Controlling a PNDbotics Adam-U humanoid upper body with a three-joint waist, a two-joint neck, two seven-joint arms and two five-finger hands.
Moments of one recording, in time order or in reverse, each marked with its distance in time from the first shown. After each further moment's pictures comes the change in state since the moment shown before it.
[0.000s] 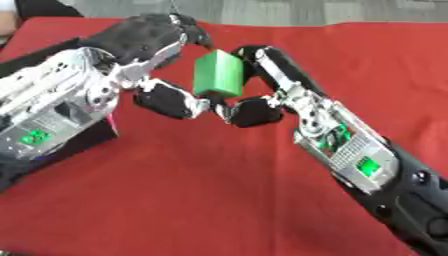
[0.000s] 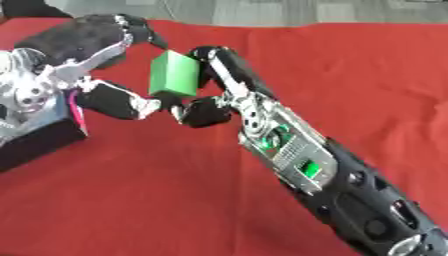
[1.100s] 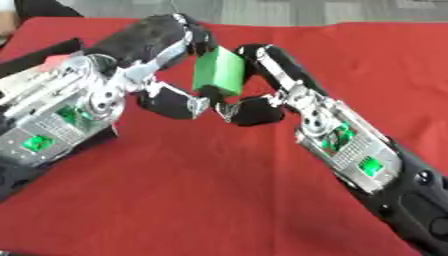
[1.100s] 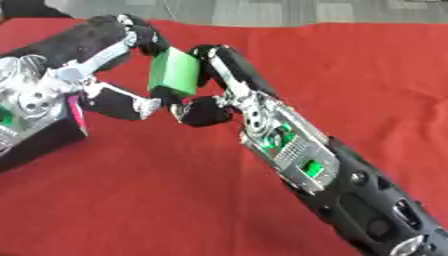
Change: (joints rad) left arm 0.006 -0.008 -0.011 -0.012 0.127 0.025 0.132; right arm 0.000 -0.007 0.000 -0.008 0.009 -0.002 0.012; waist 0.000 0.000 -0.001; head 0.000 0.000
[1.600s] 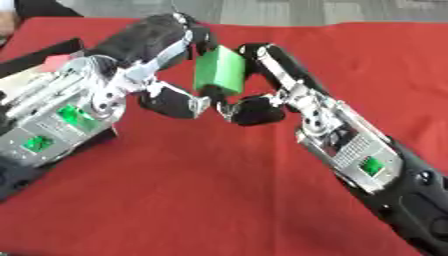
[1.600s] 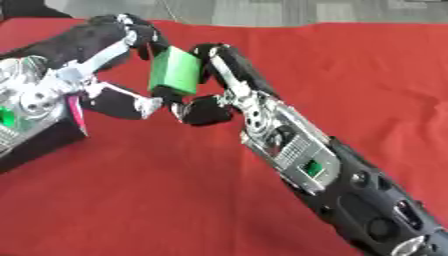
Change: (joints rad) left arm 0.000 0.000 -0.006 0.006 0.004 0.002 0.012; right arm 0.000 0.000 0.000 0.000 0.031 0.007 0.010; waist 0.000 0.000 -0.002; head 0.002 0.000
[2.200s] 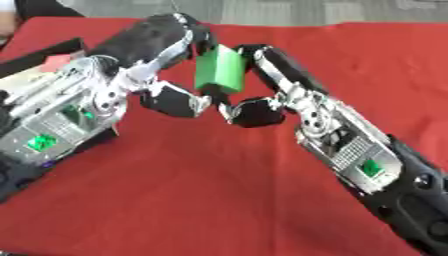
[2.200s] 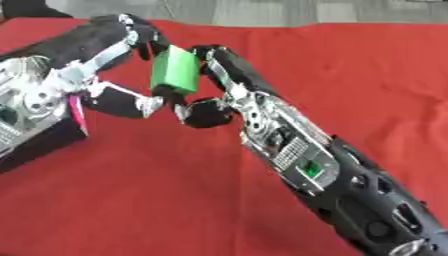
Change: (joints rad) left arm 0.000 0.000 0.000 0.009 -0.005 -0.002 -0.001; right arm -0.004 0.000 0.006 0.000 0.128 0.006 0.114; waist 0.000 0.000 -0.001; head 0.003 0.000
